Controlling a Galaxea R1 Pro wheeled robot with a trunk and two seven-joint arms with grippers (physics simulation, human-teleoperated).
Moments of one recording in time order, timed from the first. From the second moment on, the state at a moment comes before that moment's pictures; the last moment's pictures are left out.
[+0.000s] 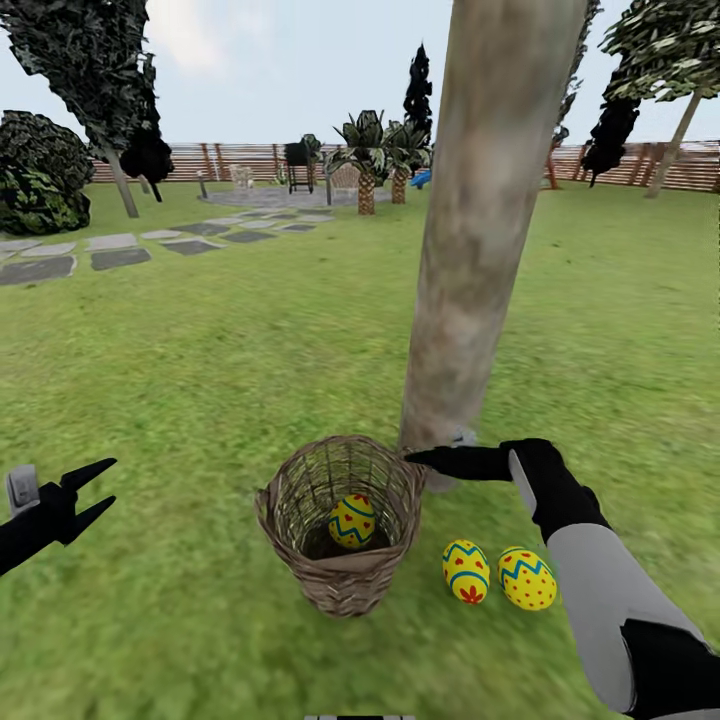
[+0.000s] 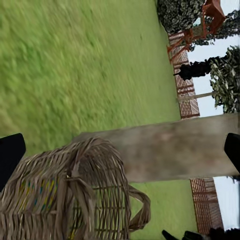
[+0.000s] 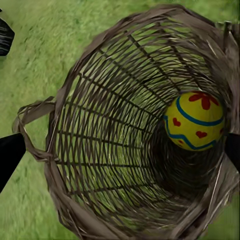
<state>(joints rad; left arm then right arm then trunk) -0.37 0.39 0.59 -1.23 1.22 0.99 -0.27 -0.91 -0.04 -0.16 -0.74 0.08 0.85 0.89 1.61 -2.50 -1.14</state>
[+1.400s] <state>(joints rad) -0.37 0.37 0.58 -1.23 1.23 0.99 -0.27 -0.91 0.17 0.20 -0.68 0.06 0.85 0.15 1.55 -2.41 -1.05</state>
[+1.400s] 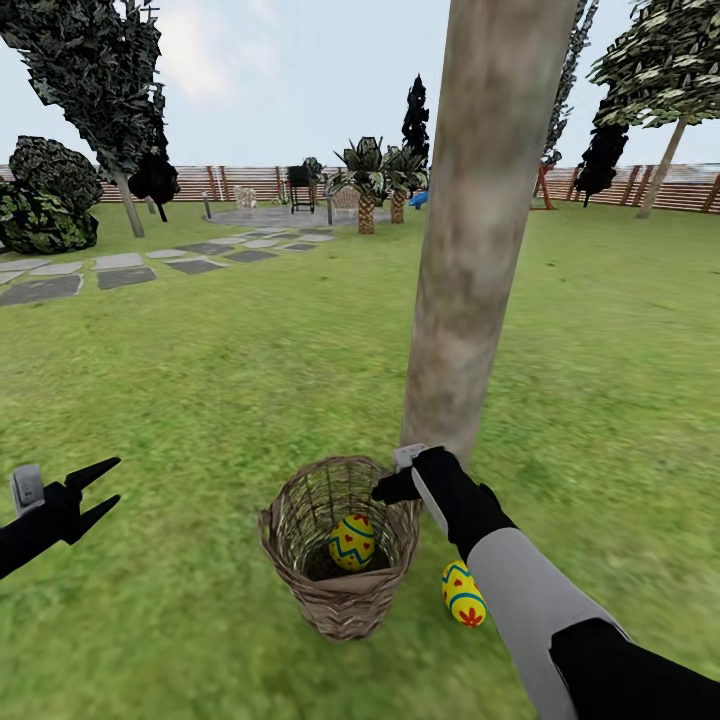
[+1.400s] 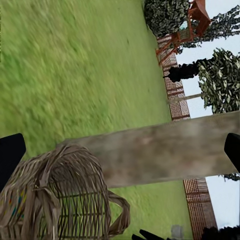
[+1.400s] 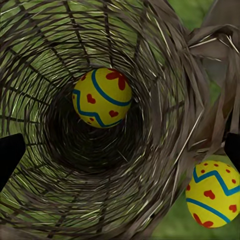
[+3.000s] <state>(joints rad) -0.37 0.37 0.58 -1.23 1.23 0.99 -0.27 -1.02 0.17 0.28 -0.52 0.05 0.96 0.11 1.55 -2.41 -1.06</state>
